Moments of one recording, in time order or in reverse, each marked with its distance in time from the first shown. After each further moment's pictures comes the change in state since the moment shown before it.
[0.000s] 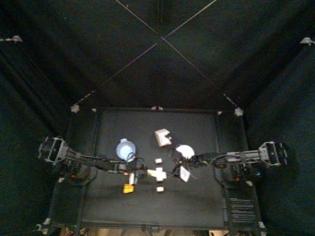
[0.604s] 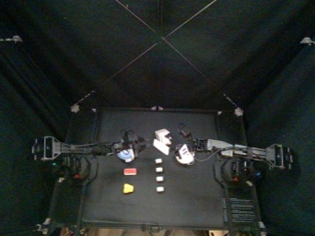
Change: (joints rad) left arm 0.364 0.028 0.011 0.029 -0.255 -0.003; right arm -0.097 -0.026 -0.218 -0.457 0.371 0.630
